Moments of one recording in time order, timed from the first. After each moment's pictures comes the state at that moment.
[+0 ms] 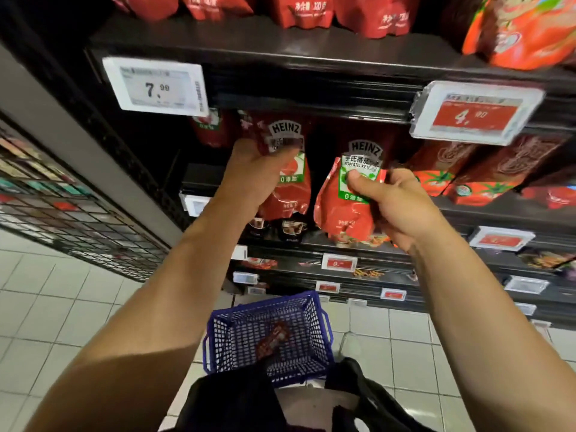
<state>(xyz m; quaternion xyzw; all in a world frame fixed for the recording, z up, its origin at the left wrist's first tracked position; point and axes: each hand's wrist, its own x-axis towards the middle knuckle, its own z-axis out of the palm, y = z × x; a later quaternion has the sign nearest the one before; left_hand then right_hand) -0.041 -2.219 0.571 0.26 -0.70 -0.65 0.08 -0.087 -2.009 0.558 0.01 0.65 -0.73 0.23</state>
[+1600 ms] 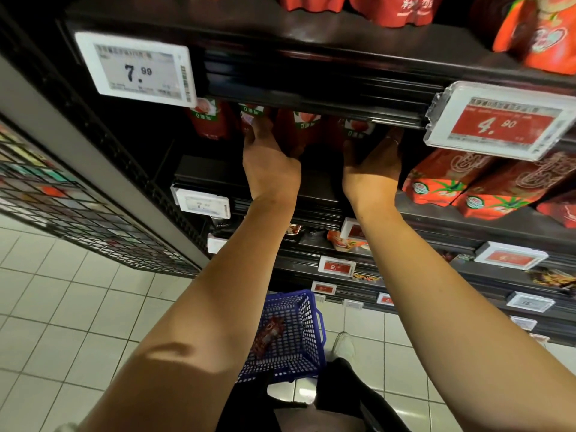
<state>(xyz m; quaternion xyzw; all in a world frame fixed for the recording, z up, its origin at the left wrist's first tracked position) -0.096 -2.195 0.514 0.31 -0.81 -0.40 0.29 -0.146 -2.066 0.529 -0.03 0.95 -0.31 -0.06</state>
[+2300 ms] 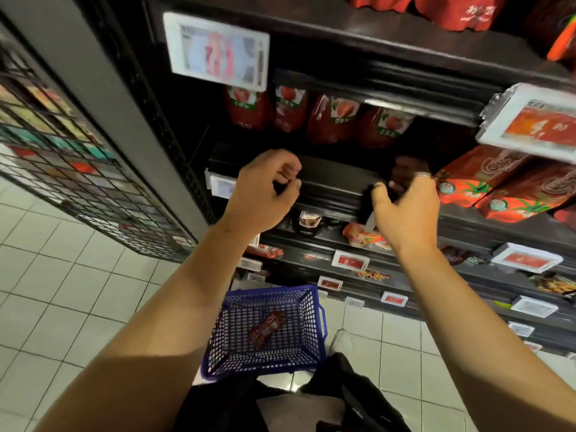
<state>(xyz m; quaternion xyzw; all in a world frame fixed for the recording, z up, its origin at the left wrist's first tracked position) -0.001 -2.251 0.505 0.06 -0.88 -0.42 0.23 -0.084 -2.031 0.520 -0.10 0.91 -0.41 -0.08</state>
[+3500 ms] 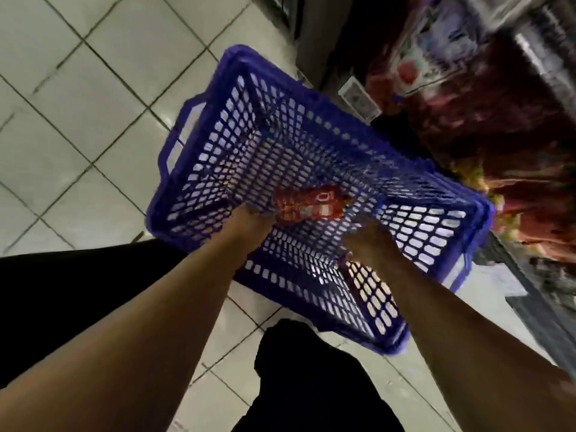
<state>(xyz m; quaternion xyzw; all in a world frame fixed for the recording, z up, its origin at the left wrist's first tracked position) 0.242 -2.191 -0.224 0.65 -0.47 -0.55 -0.23 0.045 -2.041 -0.253 -0.12 0.82 -0.04 0.56</state>
